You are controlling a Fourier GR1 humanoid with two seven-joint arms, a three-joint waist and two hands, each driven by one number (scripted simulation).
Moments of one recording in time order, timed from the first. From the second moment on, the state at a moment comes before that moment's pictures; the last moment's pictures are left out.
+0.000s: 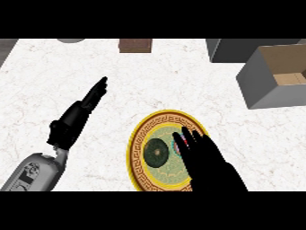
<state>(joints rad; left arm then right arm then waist) -0.26 0.36 -0.35 -1.49 0.15 0.08 0.04 -0.09 -0.12 0.72 -2.16 0.92 0.46 0.92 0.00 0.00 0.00</state>
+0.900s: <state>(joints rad) -0.21 0.26 -0.26 -1.51 0.04 0.01 0.06 -0.12 -0.03 0.64 -1.82 1.03 0.35 0.79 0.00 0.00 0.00</state>
